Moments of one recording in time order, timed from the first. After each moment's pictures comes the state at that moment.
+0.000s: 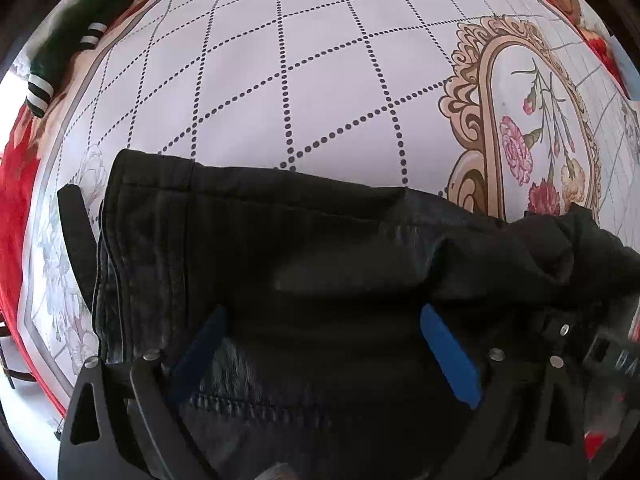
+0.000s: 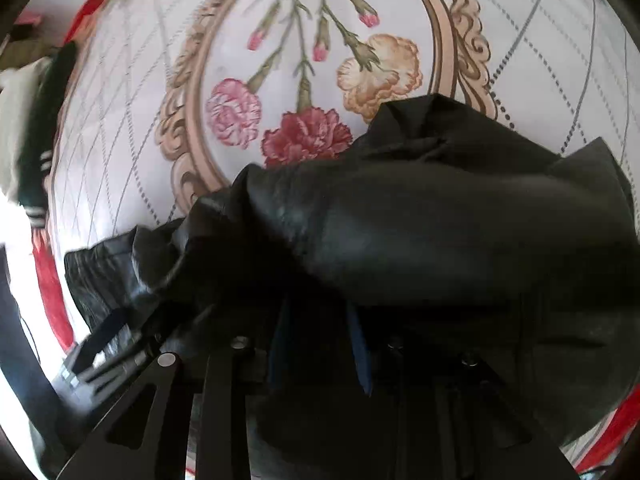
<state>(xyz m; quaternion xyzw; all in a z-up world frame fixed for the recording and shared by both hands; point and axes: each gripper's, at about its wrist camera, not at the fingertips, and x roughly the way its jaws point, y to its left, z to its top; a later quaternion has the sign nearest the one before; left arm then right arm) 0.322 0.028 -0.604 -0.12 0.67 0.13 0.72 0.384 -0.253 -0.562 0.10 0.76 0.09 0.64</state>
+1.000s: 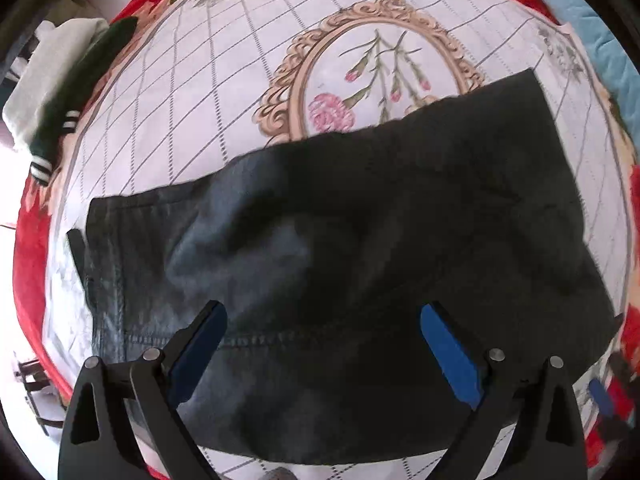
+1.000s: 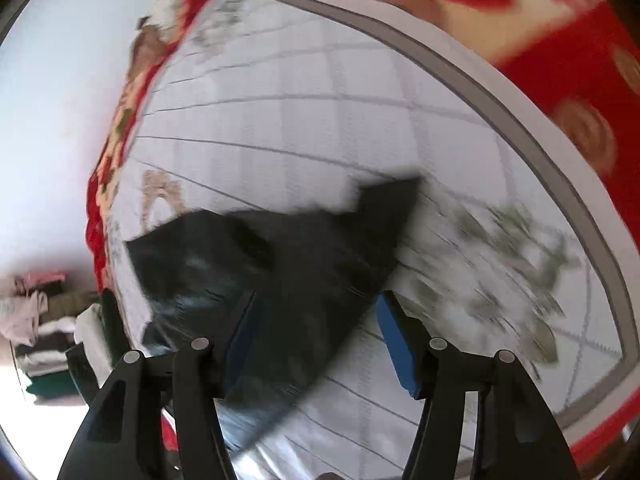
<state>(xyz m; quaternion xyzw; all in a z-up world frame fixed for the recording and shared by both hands) 0.293 -0.097 -0.556 -0.02 0.65 0.09 0.75 0.230 -0.545 -0.508 0.44 0.56 -0.09 0.69</state>
